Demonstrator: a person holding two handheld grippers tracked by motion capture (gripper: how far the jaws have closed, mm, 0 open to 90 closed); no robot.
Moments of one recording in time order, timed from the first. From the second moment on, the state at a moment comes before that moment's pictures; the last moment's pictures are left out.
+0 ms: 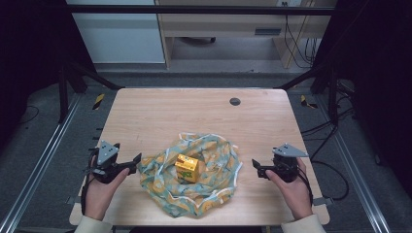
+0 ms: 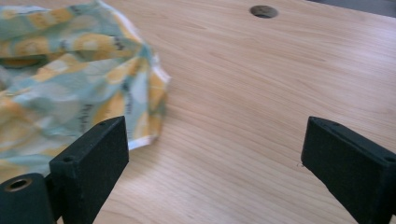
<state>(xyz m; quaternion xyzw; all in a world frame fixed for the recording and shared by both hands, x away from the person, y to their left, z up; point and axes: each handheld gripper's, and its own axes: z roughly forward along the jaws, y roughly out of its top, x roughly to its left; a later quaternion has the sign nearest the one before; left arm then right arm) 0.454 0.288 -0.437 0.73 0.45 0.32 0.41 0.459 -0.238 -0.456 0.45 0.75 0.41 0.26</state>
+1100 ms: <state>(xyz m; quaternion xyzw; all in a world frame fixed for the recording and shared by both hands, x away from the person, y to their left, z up) 0.482 0.330 -0.467 0.76 0.50 0.27 0.32 0.480 -0.288 -0.486 0.54 0.72 0.35 0.25</state>
